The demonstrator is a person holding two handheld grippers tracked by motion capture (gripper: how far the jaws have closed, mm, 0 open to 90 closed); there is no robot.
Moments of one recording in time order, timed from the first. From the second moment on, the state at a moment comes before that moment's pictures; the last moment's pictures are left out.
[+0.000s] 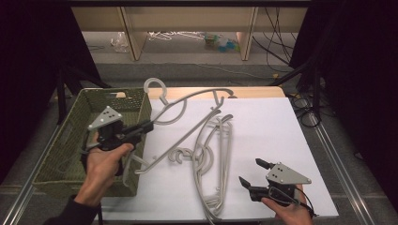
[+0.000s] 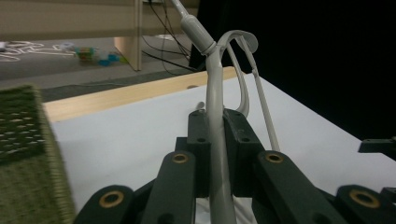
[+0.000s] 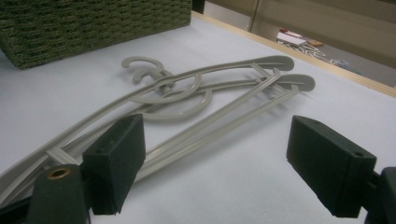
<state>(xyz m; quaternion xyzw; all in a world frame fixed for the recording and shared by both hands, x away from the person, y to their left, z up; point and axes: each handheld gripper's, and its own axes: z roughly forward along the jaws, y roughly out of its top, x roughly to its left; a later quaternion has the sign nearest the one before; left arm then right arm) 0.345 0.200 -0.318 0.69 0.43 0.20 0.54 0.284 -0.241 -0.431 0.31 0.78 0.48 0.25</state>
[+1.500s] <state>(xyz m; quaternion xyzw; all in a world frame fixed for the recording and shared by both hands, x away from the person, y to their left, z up) 0.345 0.411 -0.357 0.61 0.57 0.26 0.49 0.288 -0.239 -0.434 0.31 0.78 0.48 0.25</state>
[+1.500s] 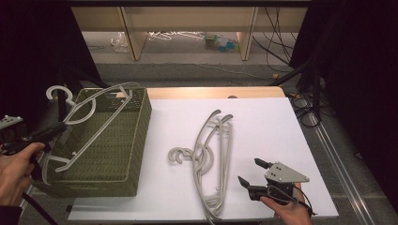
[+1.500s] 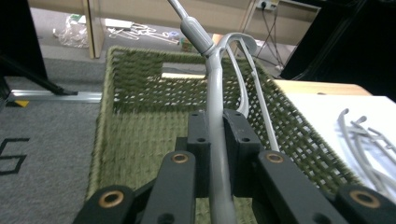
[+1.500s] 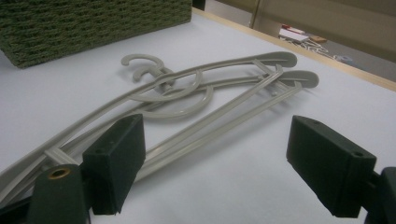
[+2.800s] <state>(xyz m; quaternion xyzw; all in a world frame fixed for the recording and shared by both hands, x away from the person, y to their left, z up) 0.399 0.410 -0.403 0.72 0.56 0.27 0.31 0.288 -0.236 -0.435 0.30 0.79 0.47 0.24</state>
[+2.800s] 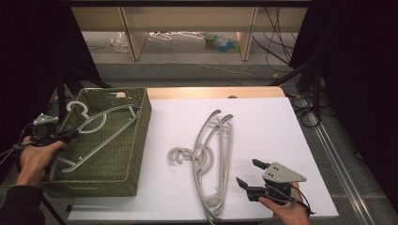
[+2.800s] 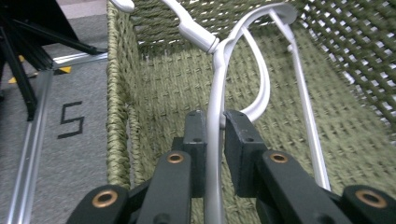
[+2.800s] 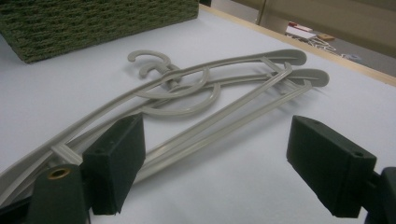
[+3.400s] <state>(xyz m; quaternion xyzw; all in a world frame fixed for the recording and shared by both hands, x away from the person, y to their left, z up) 0.365 0.394 -0.373 0.66 0.58 0.26 0.41 0.289 -0.236 -0.436 0.31 0.79 0.47 0.24</state>
